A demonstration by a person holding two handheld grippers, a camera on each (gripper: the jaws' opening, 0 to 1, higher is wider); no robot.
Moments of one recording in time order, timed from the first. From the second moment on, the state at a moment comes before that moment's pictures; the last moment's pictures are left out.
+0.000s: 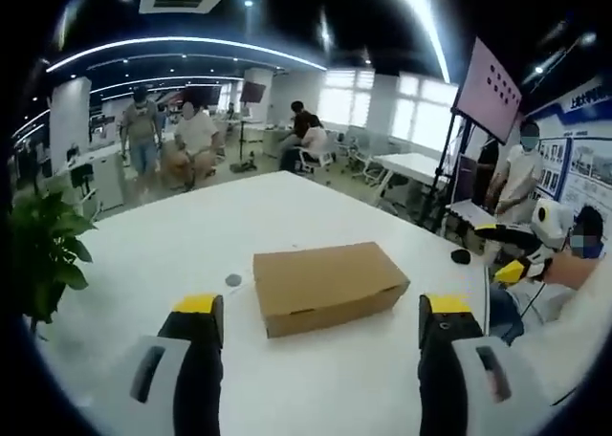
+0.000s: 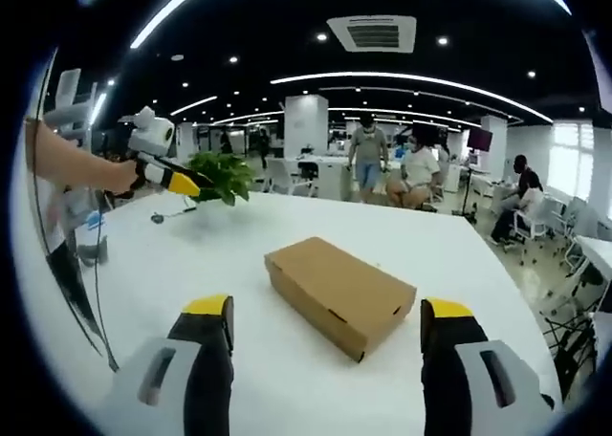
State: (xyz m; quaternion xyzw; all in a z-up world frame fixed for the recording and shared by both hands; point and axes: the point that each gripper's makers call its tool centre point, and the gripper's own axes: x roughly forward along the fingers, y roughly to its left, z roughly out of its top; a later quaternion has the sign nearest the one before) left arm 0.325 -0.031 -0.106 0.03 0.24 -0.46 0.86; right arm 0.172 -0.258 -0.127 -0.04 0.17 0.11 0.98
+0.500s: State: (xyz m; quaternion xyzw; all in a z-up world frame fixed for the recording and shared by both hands) left arm 0.330 -0.046 -0.119 0.05 0.21 -0.46 0.86; right arm 0.187 -0.276 -0.111 -0.04 0.14 0.07 0.99
